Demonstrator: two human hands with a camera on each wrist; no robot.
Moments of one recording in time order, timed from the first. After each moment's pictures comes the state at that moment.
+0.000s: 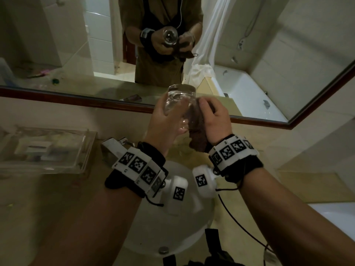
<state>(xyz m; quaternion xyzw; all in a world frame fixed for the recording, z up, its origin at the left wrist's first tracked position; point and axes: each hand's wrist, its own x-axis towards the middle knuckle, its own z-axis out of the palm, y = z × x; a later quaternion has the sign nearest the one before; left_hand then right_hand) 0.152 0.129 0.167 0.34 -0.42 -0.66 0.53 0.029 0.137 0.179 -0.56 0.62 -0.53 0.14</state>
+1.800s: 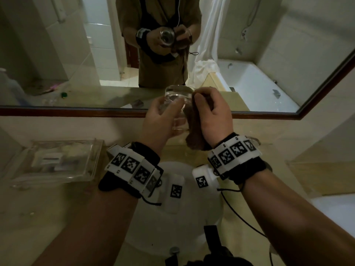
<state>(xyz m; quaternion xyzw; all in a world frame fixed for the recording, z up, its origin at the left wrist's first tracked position) 0.152 0.124 0.181 0.38 -0.49 -0.62 0.49 0.028 0.147 0.196 -0.57 0.57 -0.57 0.14</state>
